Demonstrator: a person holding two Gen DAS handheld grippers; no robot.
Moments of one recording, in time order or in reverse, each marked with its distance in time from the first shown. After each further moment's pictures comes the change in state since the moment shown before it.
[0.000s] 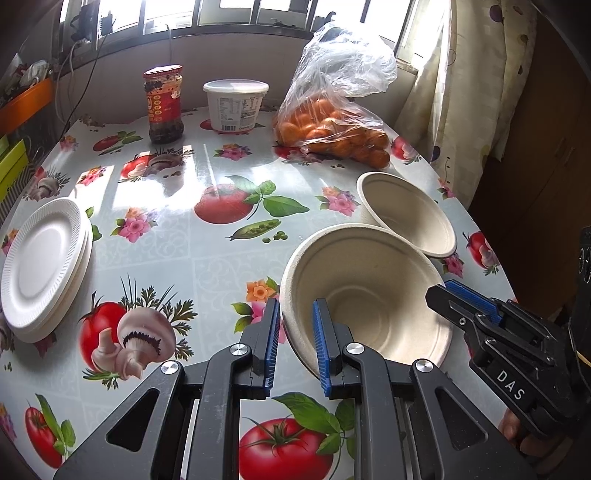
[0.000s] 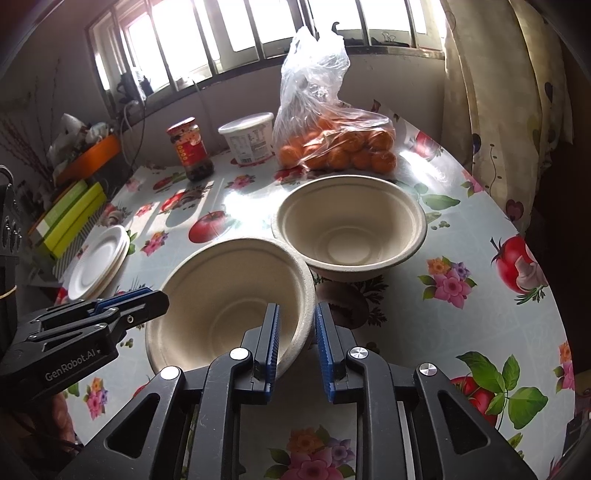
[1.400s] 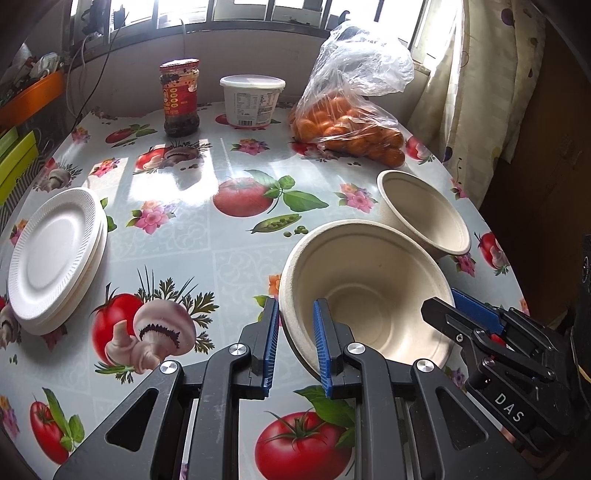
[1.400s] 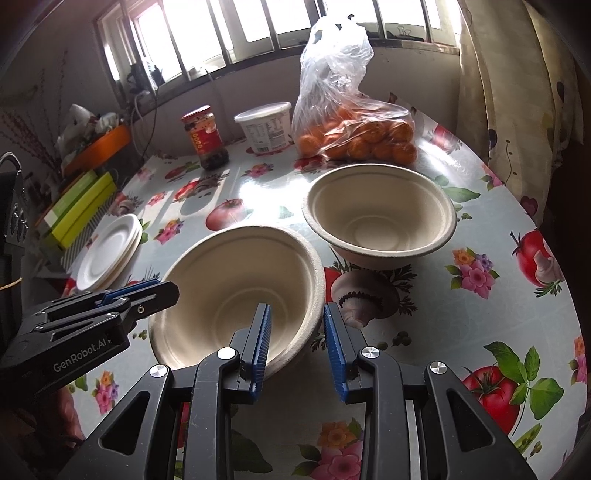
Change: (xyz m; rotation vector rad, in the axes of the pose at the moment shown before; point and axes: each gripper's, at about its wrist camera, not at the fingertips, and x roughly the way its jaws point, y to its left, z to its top) left arm -0.001 0.011 -0.003 -0.025 0.011 0.034; right arm 0.007 0.018 -0.005 -0.015 0.029 0.036
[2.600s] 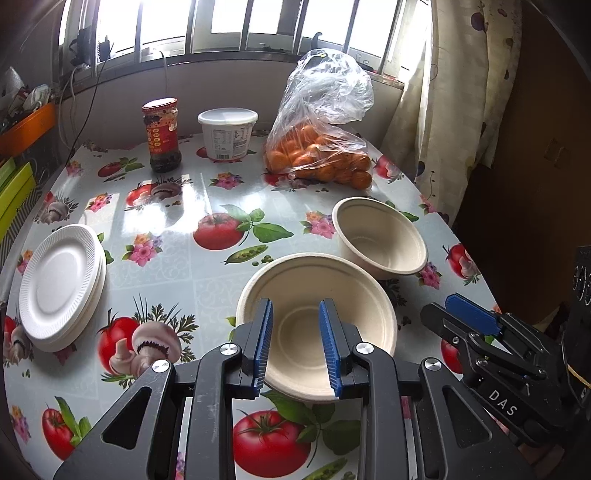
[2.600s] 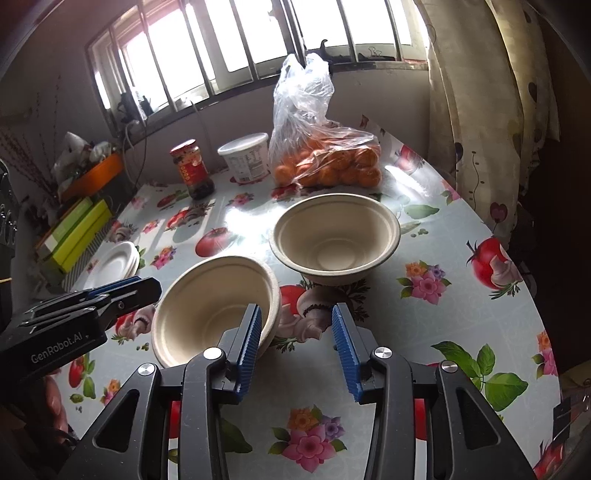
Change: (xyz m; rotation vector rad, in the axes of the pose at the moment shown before) left arm -0.036 -0.036 0.014 0.053 -0.069 -0.028; right arm -0.048 -0.025 0.005 0.052 -0.081 -0.039
